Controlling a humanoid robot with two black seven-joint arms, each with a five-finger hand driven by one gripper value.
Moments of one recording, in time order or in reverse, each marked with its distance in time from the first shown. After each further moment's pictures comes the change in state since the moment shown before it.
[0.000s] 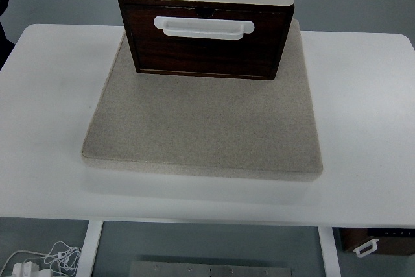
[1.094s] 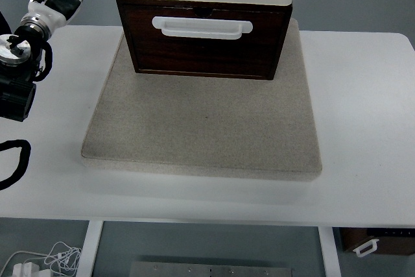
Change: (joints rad) left arm 0.209 -0.102 -0.005 -0.009 -0.276 -0.144 0.018; right arm -0.011 0.000 0.005 0.003 0.000 0.002 0.000
